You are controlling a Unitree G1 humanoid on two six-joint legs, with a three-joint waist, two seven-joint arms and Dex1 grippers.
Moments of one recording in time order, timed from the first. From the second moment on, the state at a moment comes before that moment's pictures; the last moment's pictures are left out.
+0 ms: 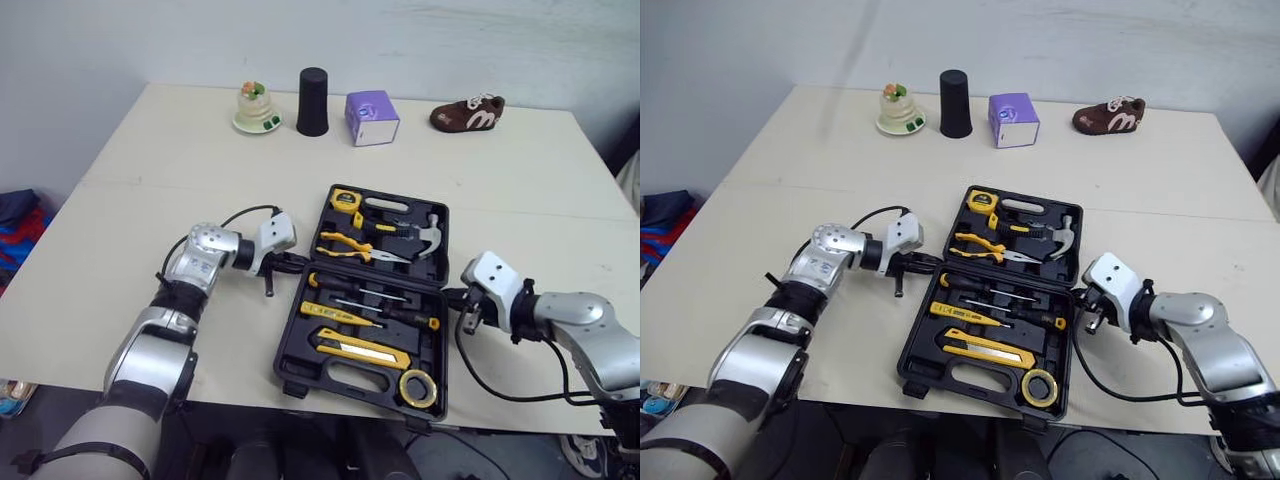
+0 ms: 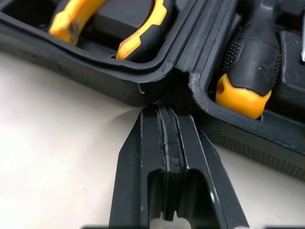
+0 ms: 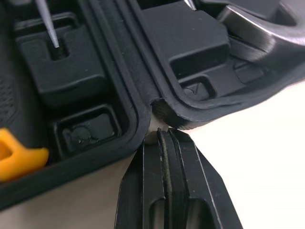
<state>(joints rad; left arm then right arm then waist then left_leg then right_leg) -0.89 0.41 -0.21 0.79 -0.01 0.01 -1.18 -0.23 -0.85 0.04 -0.12 0.26 0.49 0.84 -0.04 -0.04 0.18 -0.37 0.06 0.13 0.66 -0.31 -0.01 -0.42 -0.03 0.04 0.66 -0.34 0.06</state>
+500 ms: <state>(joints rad) -0.75 0.42 -0.16 0.51 -0.02 0.26 -1.14 -0.33 -0.81 0.06 -0.03 0.19 0.49 0.88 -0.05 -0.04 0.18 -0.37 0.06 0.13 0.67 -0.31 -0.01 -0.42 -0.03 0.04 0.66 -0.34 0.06</state>
